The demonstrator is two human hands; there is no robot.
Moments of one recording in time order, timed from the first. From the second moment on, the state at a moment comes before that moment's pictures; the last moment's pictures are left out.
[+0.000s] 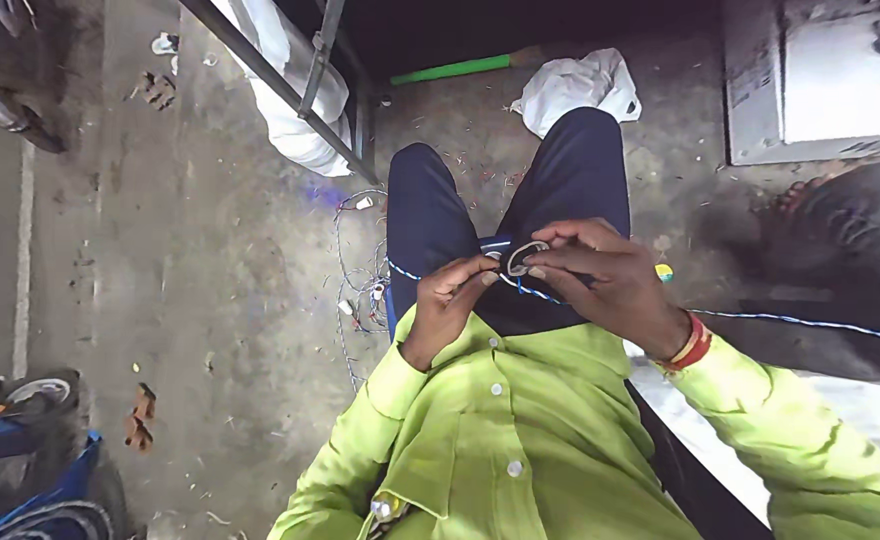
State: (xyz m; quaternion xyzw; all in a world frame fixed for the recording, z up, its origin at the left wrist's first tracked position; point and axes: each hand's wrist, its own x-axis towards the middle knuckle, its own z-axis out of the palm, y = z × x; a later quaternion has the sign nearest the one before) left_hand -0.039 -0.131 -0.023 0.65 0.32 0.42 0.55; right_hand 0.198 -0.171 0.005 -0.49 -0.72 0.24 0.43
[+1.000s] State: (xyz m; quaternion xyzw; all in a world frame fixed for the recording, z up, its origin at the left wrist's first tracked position) left_hand -0.027 -0.147 -0.034 0.69 0.32 0.52 0.39; right_hand 0.158 -0.174 0.007 -0.51 -0.51 0.46 0.52
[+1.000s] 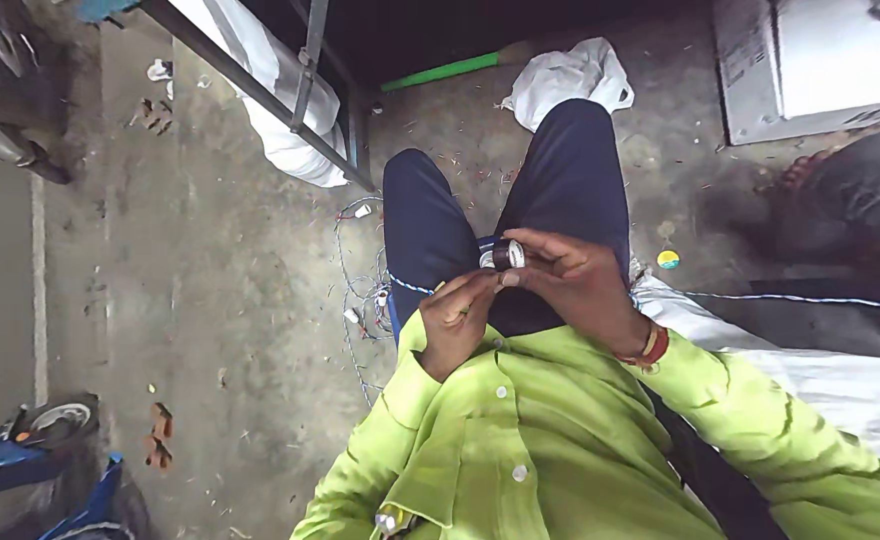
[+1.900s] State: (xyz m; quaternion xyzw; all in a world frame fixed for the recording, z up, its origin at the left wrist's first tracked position) left_hand -0.033 -0.136 -0.038 0.57 0.30 0.45 0.62; right_hand 0.179 -0.176 0.019 -0.55 -0.69 0.25 0.39
